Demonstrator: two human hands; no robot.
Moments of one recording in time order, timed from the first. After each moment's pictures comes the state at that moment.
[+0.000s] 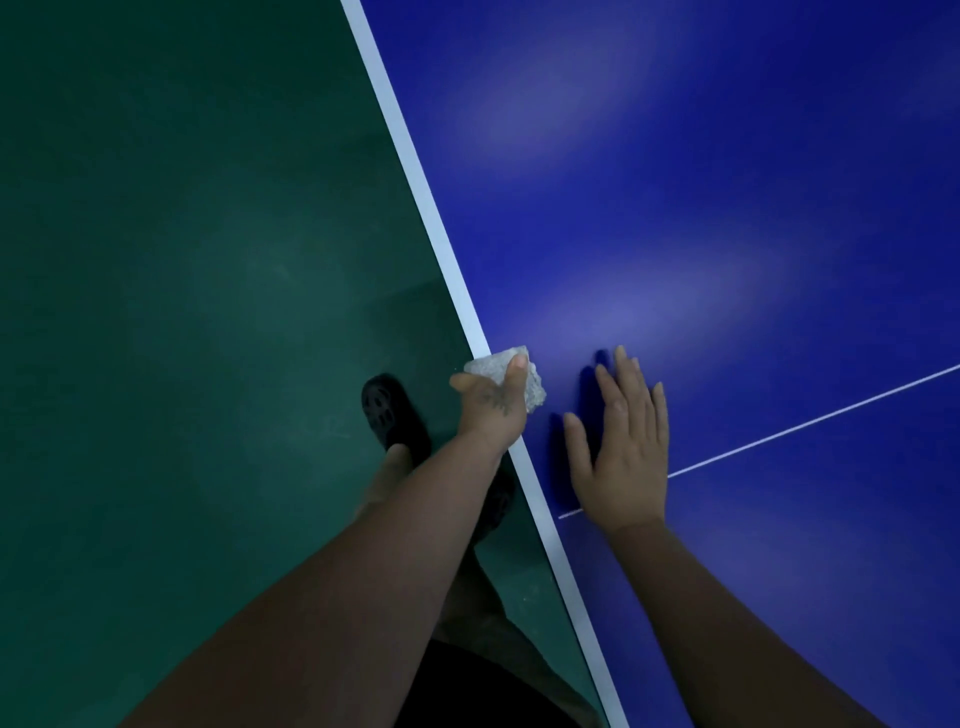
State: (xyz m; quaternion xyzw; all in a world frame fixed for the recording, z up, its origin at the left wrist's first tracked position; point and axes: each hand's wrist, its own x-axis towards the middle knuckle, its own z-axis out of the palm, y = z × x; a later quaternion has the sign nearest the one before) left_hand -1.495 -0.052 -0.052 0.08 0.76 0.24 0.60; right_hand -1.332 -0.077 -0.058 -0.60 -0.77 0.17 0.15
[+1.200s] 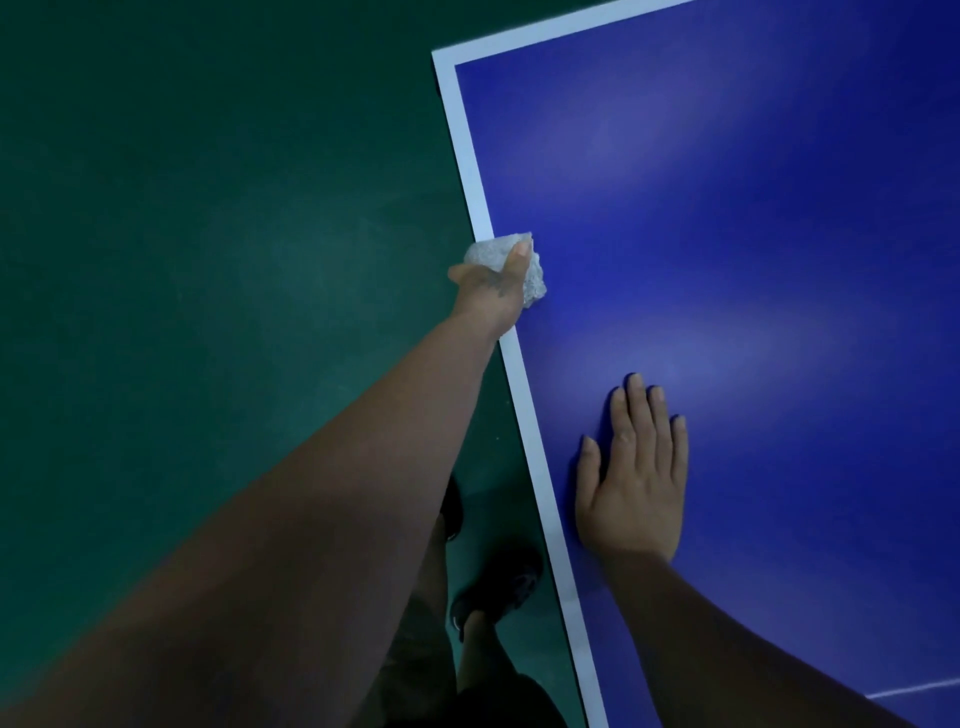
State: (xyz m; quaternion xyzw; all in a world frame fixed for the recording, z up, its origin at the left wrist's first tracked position) left_hand -1.697 0.218 -0.059 0.09 0.78 0.29 0.55; right_hand -1.472 0.084 -0.084 -0.60 -0.79 0.10 0.08
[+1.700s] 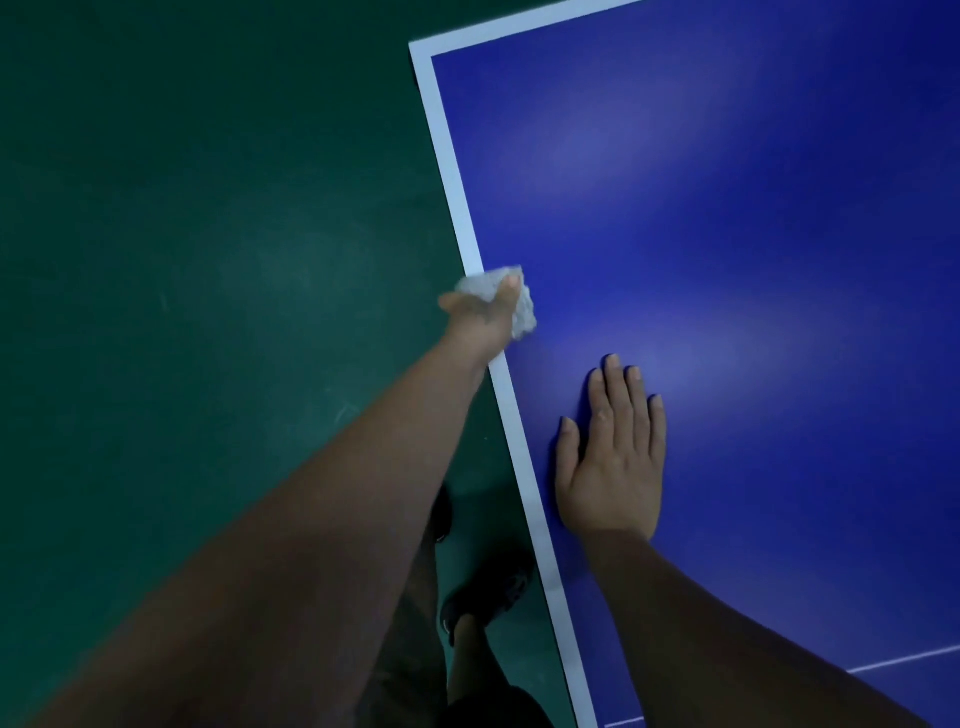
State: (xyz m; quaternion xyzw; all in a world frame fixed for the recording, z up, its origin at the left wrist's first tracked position) left_hand -1.671 0.180 -0.074 0.12 0.75 0.31 0.56; right_hand -1.472 0.083 -0.085 -0.60 -0.79 0.09 0.09
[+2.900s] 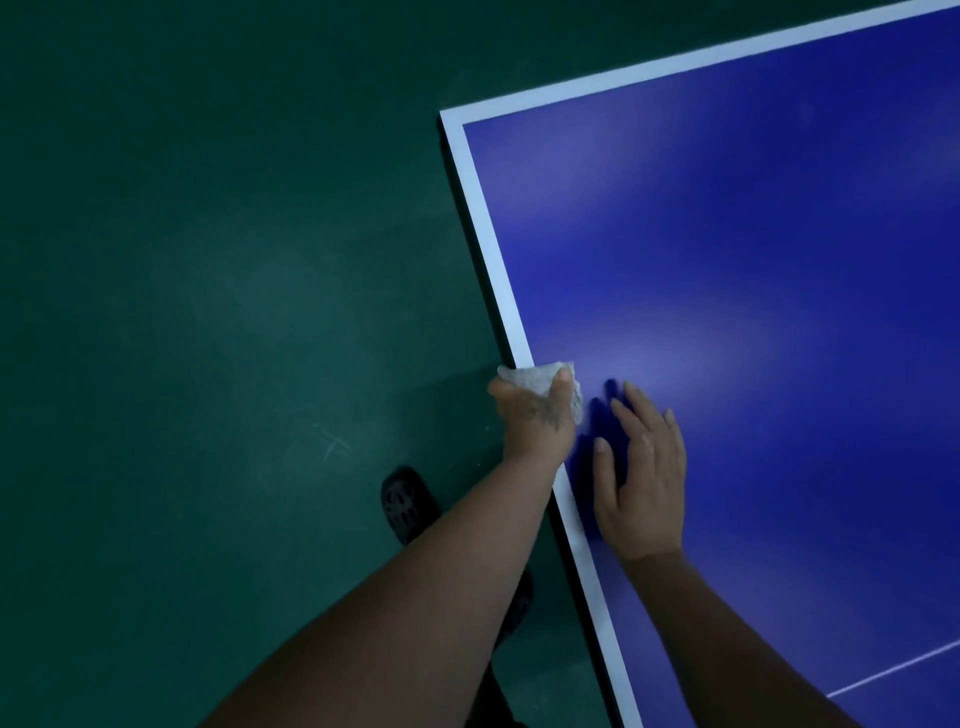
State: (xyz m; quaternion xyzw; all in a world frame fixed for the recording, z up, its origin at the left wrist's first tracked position) left_hand -1.647 0.149 -0.071 0.04 0.73 0.36 0.58; right_hand -1.507 0.111 -0.068 -0.57 -0.79 0.16 0.19
